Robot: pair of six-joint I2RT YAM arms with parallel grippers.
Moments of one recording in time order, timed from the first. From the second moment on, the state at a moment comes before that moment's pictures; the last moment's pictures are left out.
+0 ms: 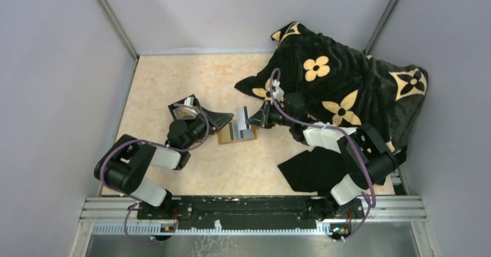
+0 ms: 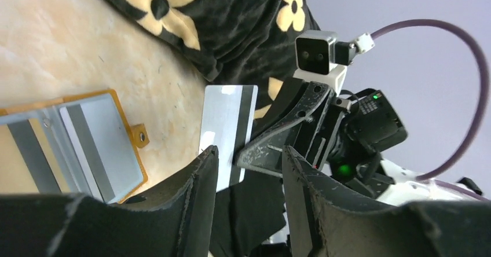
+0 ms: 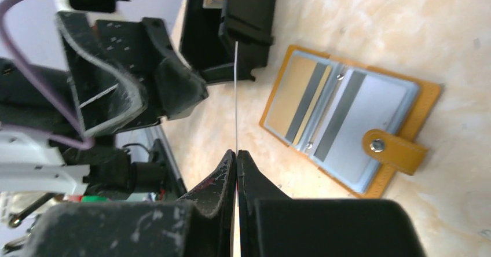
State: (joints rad) left arm -0.44 1.60 0.29 1.39 0.35 -1.28; right arm 0.53 1.57 0.67 0.60 -0.60 0.76
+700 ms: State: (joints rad) left arm -0.51 1.40 0.54 0.38 0.04 -0.80; right arm 0.75 1.68 1.12 -0.20 0.03 0.43
